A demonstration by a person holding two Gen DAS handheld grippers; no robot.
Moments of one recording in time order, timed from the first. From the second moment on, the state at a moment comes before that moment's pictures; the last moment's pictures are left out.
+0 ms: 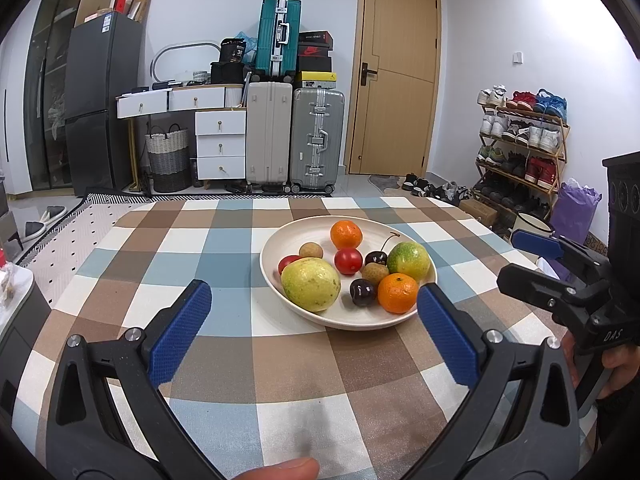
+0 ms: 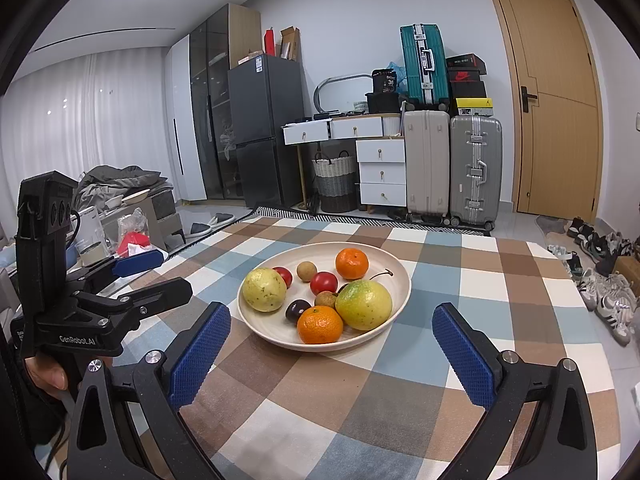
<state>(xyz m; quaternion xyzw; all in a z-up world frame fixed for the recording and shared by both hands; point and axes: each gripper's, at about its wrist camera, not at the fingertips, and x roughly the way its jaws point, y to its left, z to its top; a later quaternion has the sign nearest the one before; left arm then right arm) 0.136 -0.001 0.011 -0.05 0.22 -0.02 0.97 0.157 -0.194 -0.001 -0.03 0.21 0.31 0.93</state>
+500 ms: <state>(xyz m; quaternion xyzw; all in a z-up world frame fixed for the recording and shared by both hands) 0.136 -0.006 0.013 -0.04 0.22 -0.02 0.97 0.155 -0.190 -0.004 -0.03 0.21 0.31 0.93</state>
